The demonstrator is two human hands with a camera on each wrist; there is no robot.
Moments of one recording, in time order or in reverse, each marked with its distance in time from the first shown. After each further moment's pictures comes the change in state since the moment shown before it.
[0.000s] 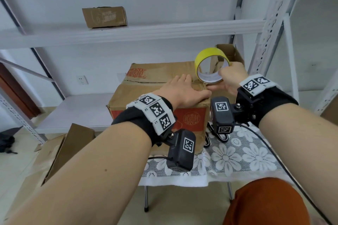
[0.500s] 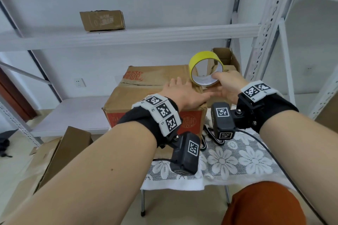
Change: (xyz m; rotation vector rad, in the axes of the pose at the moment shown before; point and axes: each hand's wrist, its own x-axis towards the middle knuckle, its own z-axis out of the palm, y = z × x) left_hand 0.004 0.015 0.000 0.059 -0.043 -0.062; right_hand 0.002 0.012 -0.005 0.134 -0.111 0.071
